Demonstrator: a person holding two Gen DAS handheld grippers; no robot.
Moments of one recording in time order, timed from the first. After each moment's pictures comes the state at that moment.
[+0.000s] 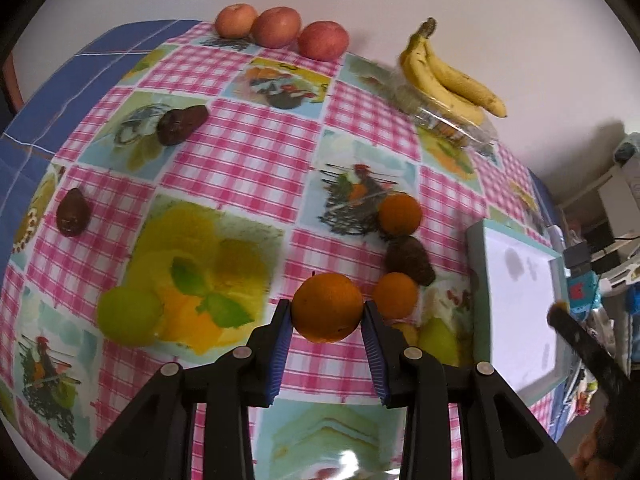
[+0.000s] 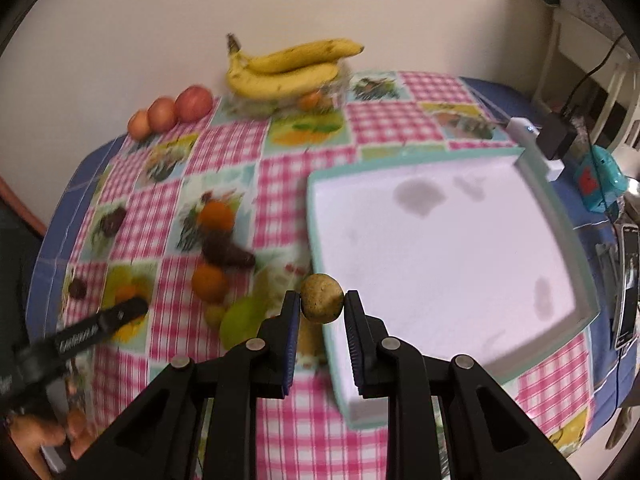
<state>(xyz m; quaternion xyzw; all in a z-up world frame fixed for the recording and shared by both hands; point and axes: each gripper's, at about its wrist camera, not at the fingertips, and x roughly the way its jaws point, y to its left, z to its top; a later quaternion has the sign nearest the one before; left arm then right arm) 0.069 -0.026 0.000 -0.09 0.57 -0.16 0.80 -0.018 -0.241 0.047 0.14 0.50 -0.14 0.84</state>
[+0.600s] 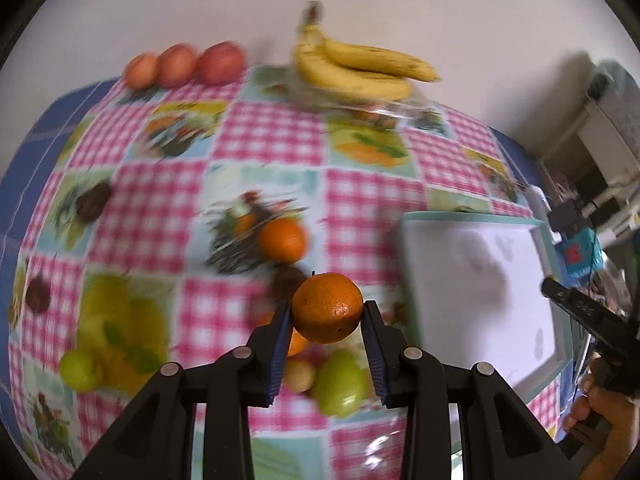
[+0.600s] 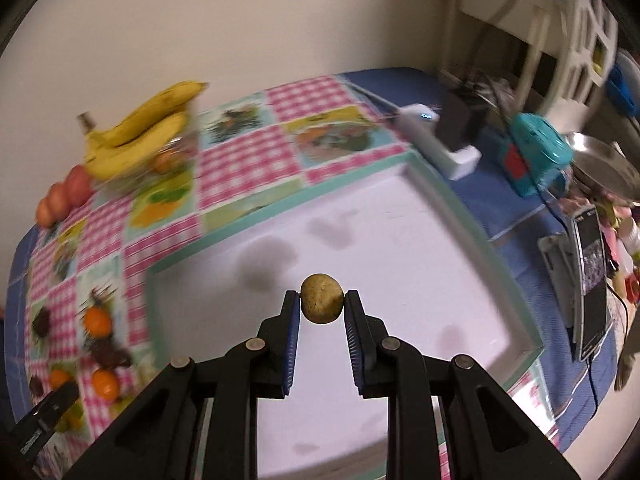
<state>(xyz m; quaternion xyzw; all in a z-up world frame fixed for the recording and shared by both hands) 0.078 -0.139 0.030 0.01 0.55 -0.22 0.81 -0.019 -0.377 0.031 0.20 0.48 -0.28 0.81</state>
